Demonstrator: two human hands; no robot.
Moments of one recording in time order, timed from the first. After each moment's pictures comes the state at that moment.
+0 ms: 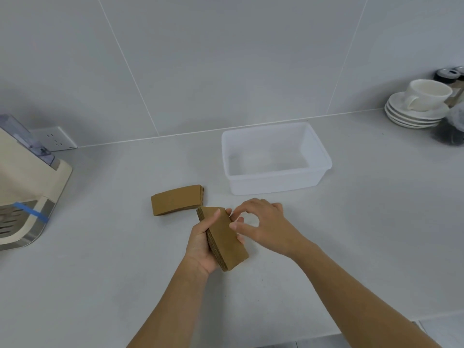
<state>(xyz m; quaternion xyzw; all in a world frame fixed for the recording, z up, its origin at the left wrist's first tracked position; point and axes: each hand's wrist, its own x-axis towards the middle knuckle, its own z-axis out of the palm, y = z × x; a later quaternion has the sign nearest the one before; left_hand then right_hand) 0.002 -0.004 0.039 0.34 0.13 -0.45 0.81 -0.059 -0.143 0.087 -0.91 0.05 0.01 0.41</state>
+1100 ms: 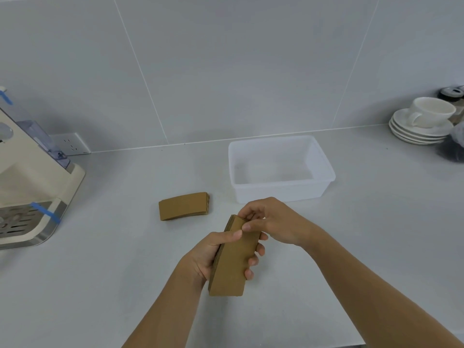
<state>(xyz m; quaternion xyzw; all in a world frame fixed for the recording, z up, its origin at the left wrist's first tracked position) -0.001 0.000 0.065 0.38 -0.12 -0.63 0.66 -0.047 -0.160 0.120 -0.82 0.00 0.11 0.56</state>
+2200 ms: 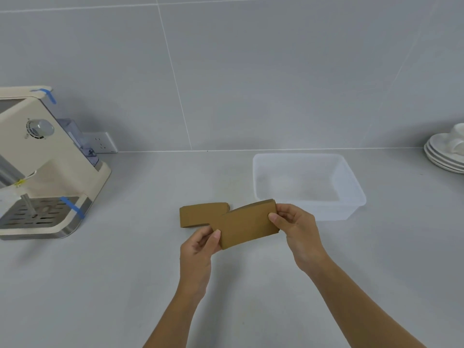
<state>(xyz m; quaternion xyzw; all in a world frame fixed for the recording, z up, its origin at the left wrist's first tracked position) 0.000 0.036 0.065 0.66 0.03 -0.05 0.75 -0.025 -0.143 0.094 -0.65 0.18 -0.11 0.73</state>
